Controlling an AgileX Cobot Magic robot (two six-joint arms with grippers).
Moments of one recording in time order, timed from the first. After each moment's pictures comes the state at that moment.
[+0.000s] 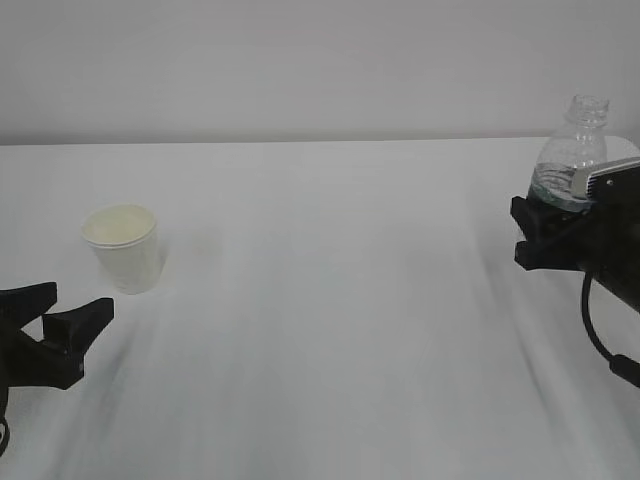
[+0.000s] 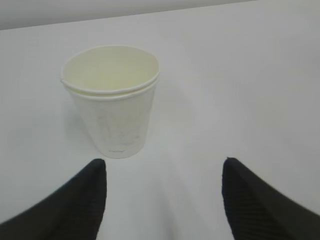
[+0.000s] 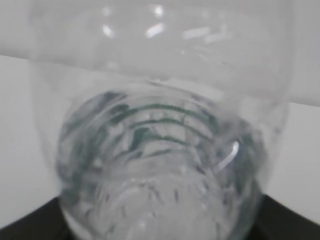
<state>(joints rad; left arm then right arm) -0.22 1.72 -0.16 0.15 -1.14 -0.08 0.01 1.95 -0.56 -0.20 -1.12 -0.05</state>
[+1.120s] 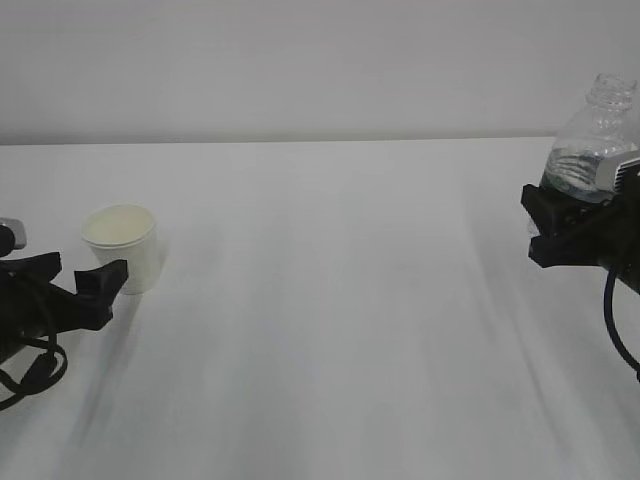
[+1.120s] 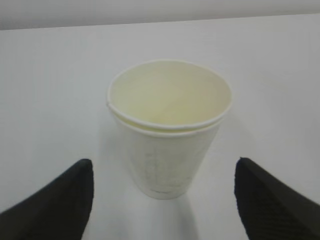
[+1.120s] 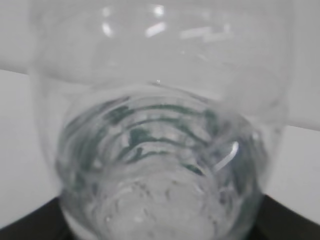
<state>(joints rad) -0.22 1.90 -0.35 0.00 -1.14 -0.08 0.01 1.80 -0.47 -0.24 -1.12 -0.05</state>
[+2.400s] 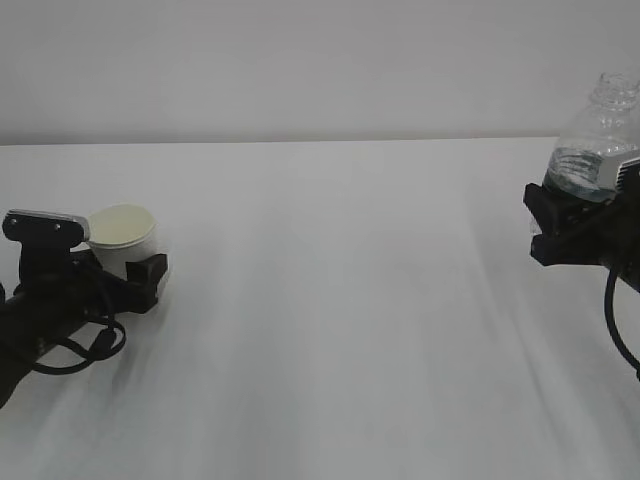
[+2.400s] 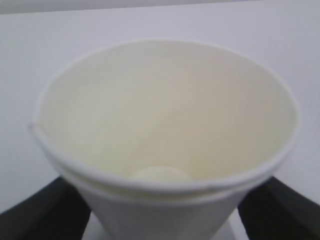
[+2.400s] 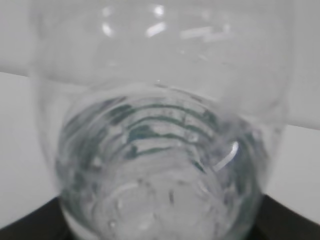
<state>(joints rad) -0.22 2.16 -0.60 0.02 -1.14 -0.08 0.01 1.80 -0.47 -0.22 -1.12 -0.05</state>
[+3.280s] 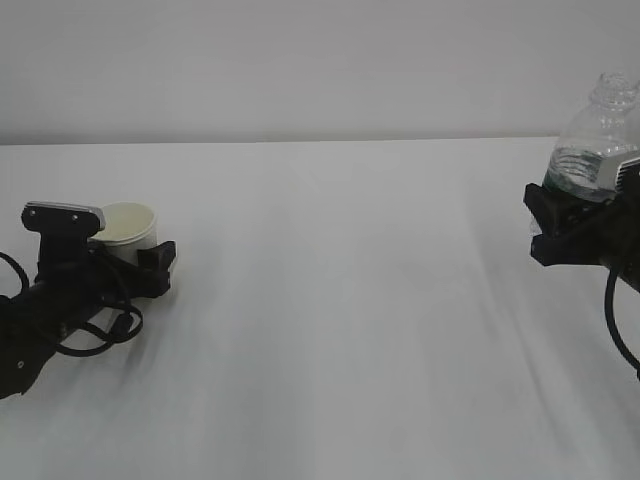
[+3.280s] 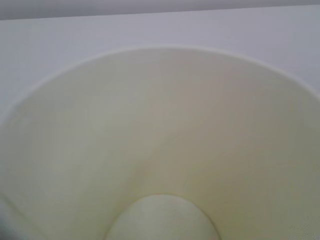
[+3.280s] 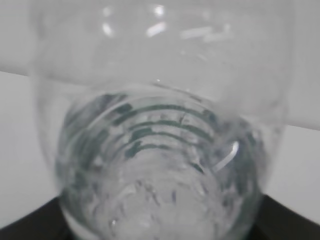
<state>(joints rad) -0.22 2.24 -0.71 0.01 -1.14 -0.08 0.01 1.80 -0.47 -0.22 -1.12 -0.05</state>
